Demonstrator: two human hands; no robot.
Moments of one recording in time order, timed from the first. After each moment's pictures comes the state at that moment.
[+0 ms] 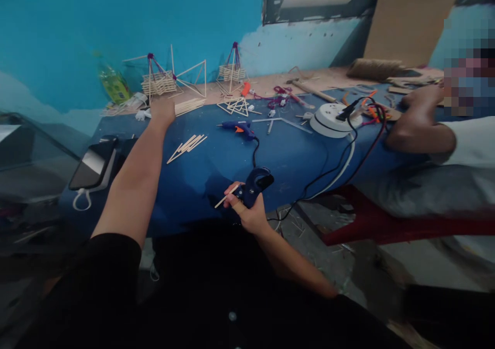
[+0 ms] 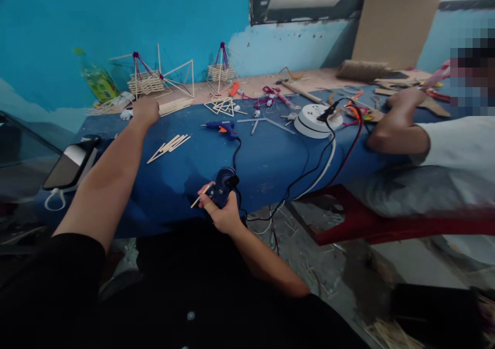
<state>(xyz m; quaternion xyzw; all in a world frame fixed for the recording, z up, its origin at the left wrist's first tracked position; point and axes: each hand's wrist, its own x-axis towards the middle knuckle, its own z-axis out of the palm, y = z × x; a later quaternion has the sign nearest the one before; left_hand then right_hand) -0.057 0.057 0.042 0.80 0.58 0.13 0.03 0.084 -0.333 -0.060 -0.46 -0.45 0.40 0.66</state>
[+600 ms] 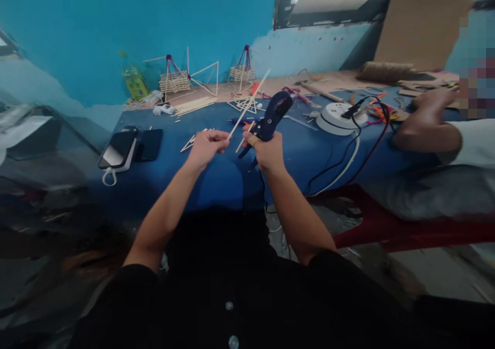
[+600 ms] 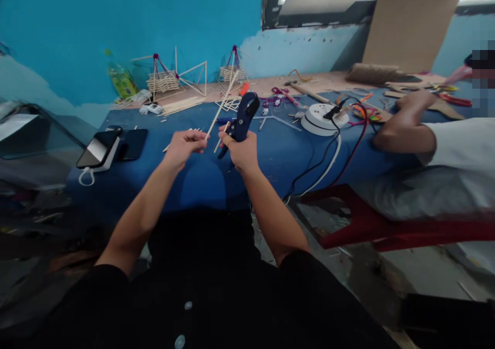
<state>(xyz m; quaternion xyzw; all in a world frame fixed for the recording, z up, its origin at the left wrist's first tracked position) -0.038 -0.167 0.011 0.64 0.33 0.42 0.55 0.132 -0.242 0.001 -0.48 -0.43 0.28 0.71</state>
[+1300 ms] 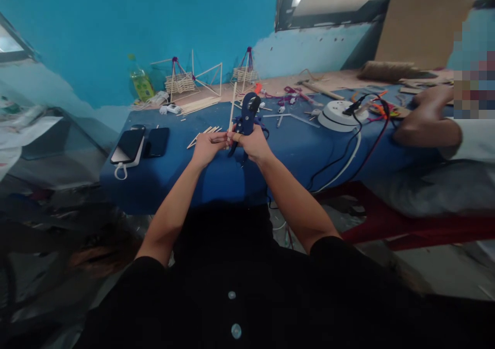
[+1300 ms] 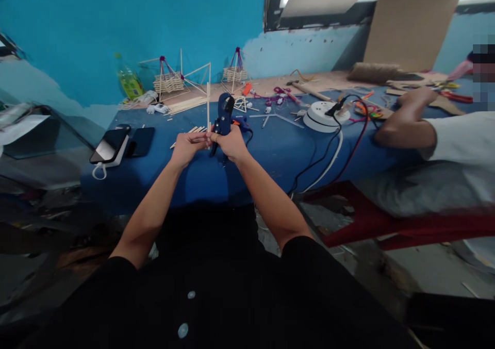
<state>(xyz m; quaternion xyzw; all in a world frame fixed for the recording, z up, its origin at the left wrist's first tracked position) -0.051 -0.156 -0.021 0.61 0.27 0.45 0.60 0.109 -0.205 -0.007 -0.46 -0.46 0.39 0.65</state>
